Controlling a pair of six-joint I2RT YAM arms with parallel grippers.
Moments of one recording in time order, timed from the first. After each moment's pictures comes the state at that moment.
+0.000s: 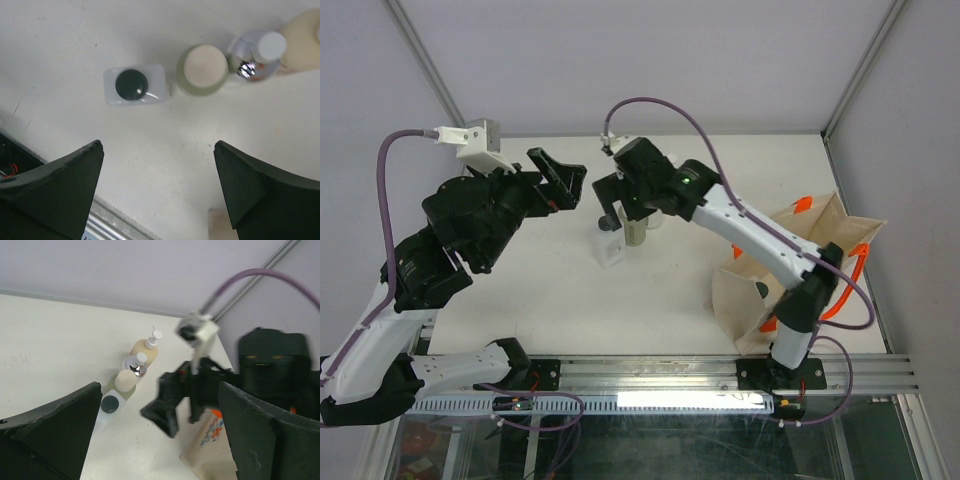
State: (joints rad) left arm -0.91 0.97 1.56 -0.69 -0.57 -0.54; right arm 0.91 1.67 1.86 -0.98 0.18 0.28
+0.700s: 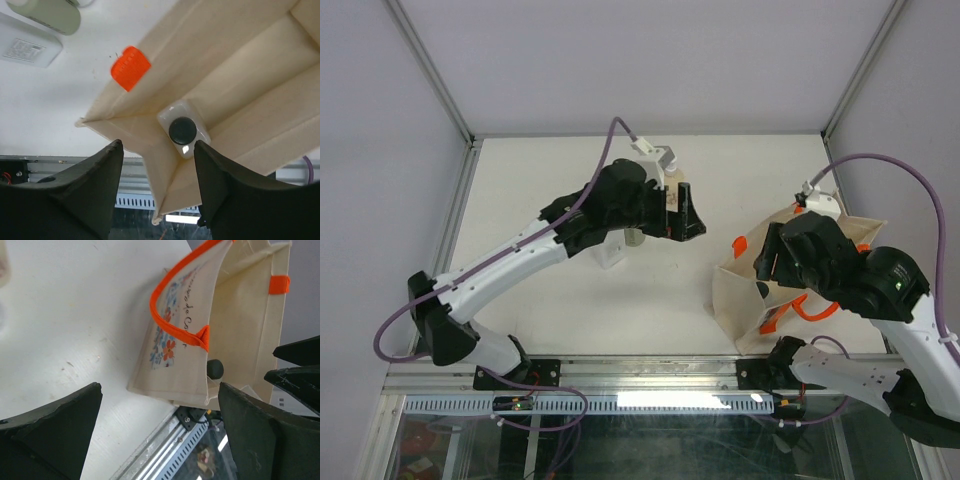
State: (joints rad) left arm -0.93 1.46 1.48 -0.46 0.12 -0.63; right arm 0.82 0.88 1.45 -1.49 0.46 0.77
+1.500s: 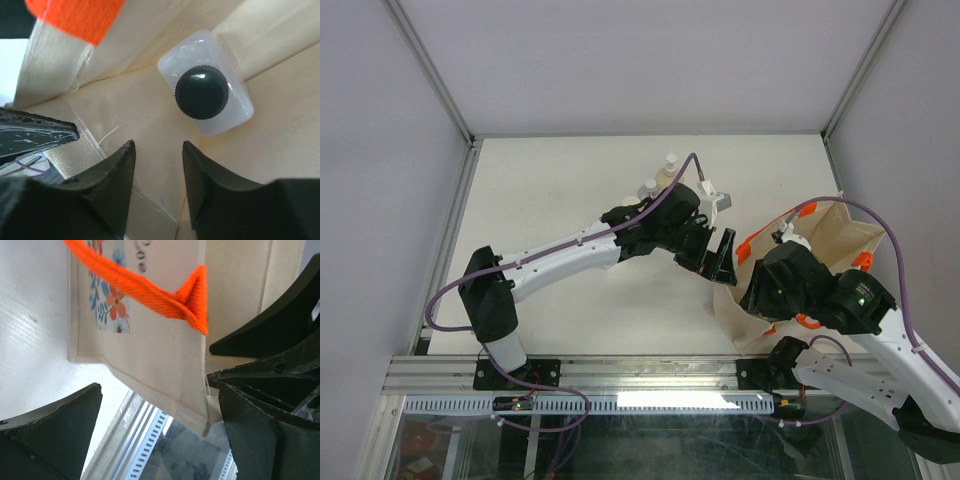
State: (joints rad) left arm -1.04 1.73 1.54 -0.44 0.43 -0.59; right arm 0.82 0.73 1.08 -1.39 0.19 0.87
